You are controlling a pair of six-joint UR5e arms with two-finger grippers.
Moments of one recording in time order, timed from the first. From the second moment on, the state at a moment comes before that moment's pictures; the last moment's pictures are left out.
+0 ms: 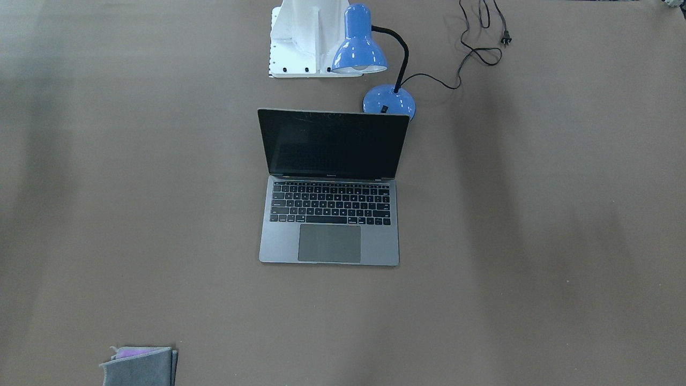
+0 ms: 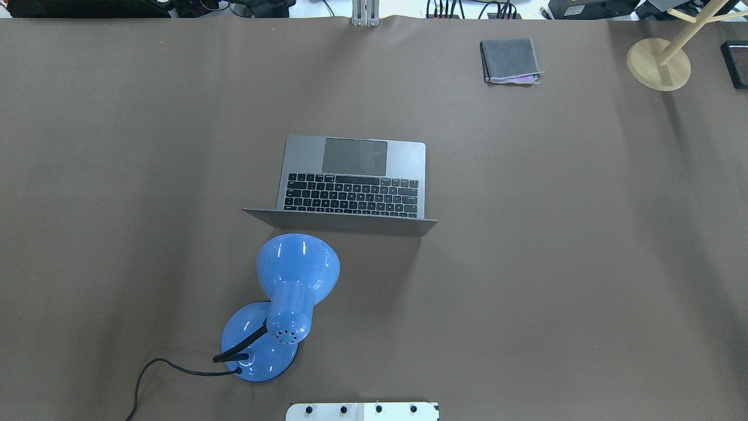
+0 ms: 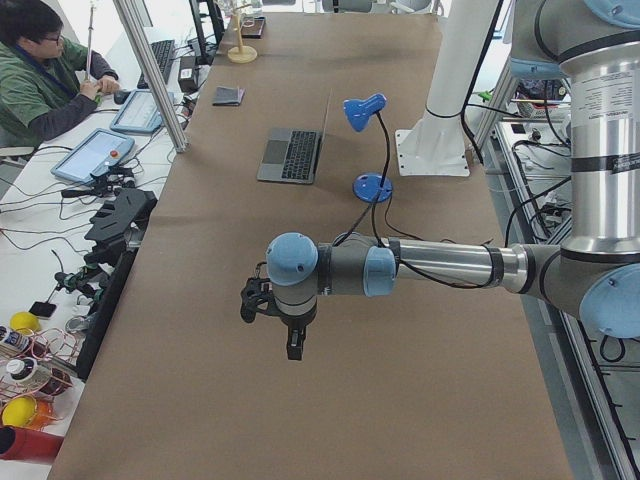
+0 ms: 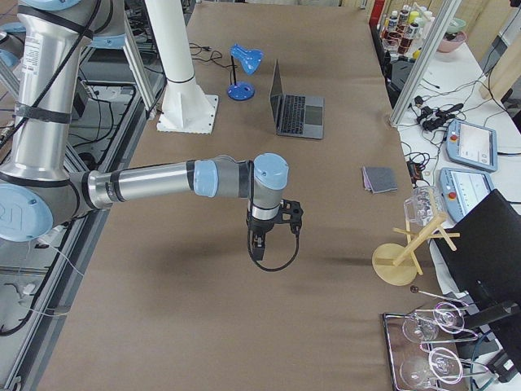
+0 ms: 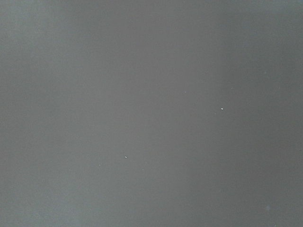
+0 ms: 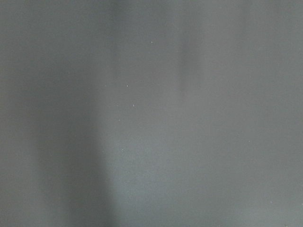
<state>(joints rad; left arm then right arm) -1.61 -1.44 -1.76 -1.50 -2.37 0.08 1.45 -1.79 1.96 -1.77 2.25 0.03</state>
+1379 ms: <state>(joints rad) -1.61 -1.45 -1.80 -1.61 -2.40 0.09 1.45 -1.65 1.98 -1.75 2.24 0.03</state>
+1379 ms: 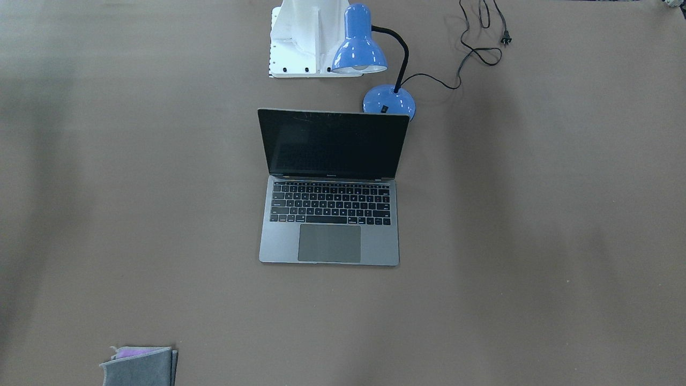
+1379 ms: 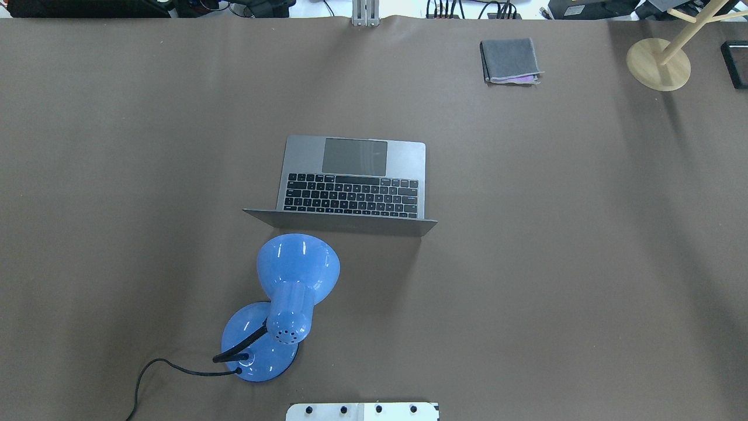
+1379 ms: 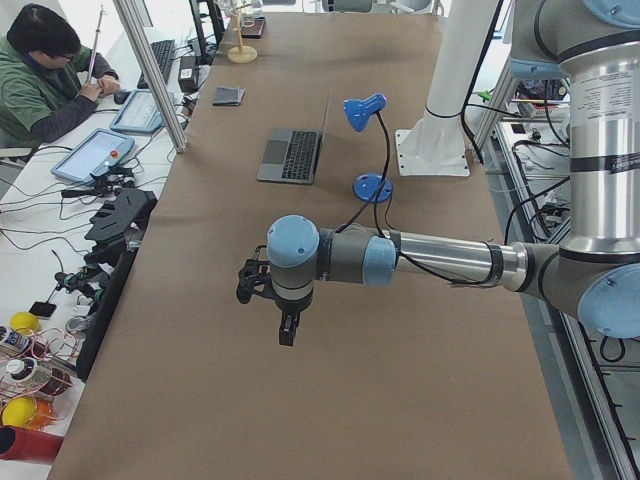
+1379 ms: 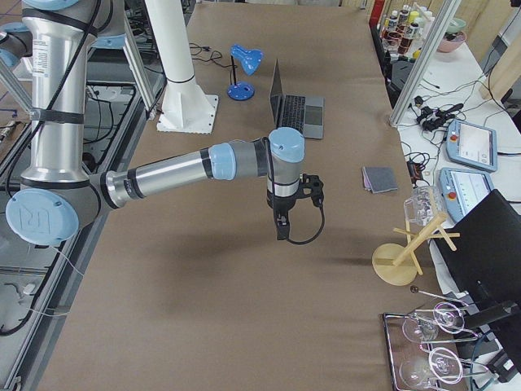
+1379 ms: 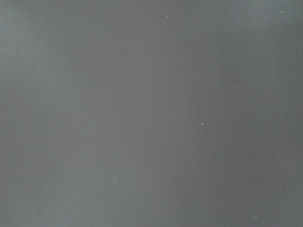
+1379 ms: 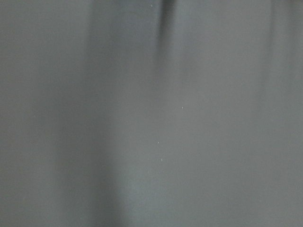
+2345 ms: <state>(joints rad) -1.60 -1.49 -1.71 -2.07 -2.45 0.08 1.43 -1.65 2.00 -1.59 2.24 0.09</state>
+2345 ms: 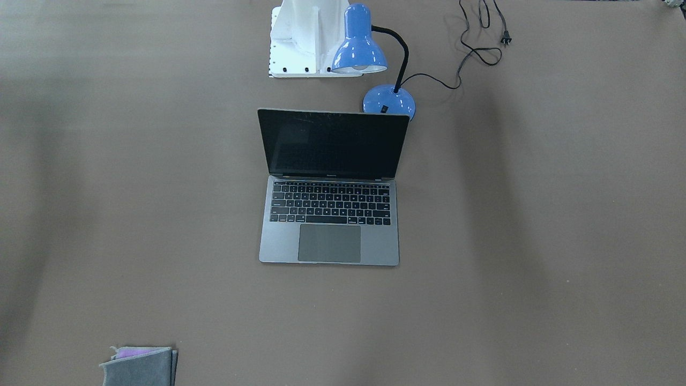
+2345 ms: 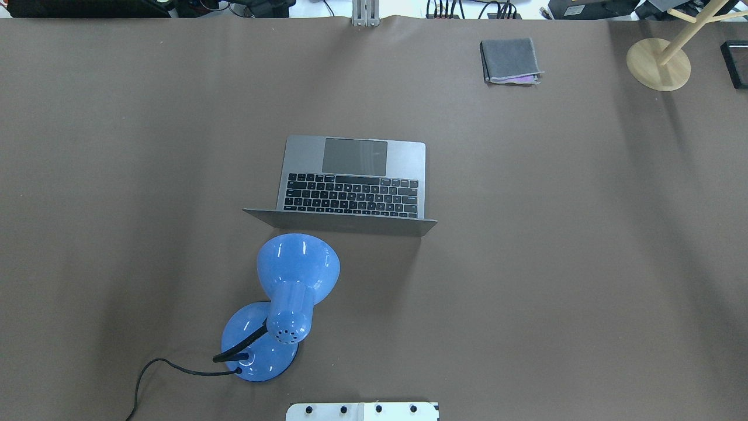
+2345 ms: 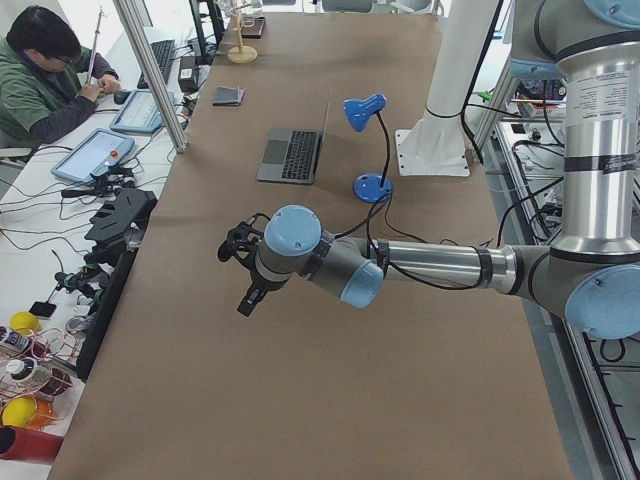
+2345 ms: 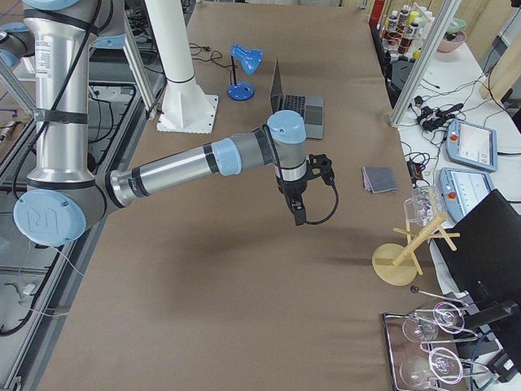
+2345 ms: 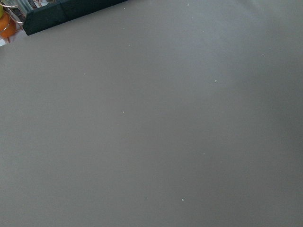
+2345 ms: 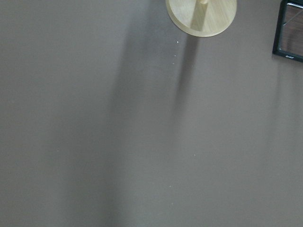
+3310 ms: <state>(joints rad) -1.19 -1.55 -1.71 -2.47 -2.47 -0.48 0.92 -1.64 2.00 -0.93 2.18 1.07</state>
